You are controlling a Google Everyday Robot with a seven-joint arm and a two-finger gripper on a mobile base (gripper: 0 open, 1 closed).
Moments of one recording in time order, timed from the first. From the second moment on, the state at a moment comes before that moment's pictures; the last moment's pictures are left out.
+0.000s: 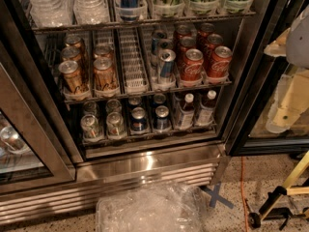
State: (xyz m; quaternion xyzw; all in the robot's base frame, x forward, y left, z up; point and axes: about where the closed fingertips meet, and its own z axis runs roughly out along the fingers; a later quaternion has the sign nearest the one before) arm 0.438 -0.217 0.976 -0.60 0.78 -0.03 0.16
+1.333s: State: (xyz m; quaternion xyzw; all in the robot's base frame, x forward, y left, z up) arm 0.452 -0.214 0.926 -0.53 0.81 0.02 0.27
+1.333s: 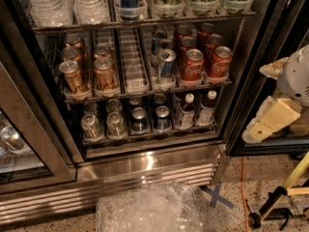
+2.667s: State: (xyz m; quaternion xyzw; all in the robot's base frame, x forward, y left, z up) arm 0.479 -0.203 0.859 -0.42 0.82 0.12 0.37
